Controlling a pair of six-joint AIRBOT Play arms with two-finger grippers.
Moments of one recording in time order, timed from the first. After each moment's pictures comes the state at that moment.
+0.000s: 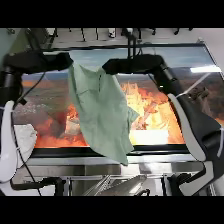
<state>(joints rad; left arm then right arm) -0.11 -1.53 1.68 -2.08 0.92 1.67 0.39 -1.76 1.82 2.44 -0.79 -2.00</state>
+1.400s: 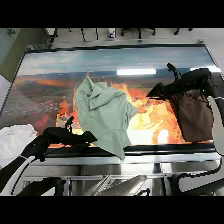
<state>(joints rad) -0.27 -1.13 0.49 -2.40 0.90 1.53 -0.15 -1.65 1.44 2.46 -1.43 -1.96</state>
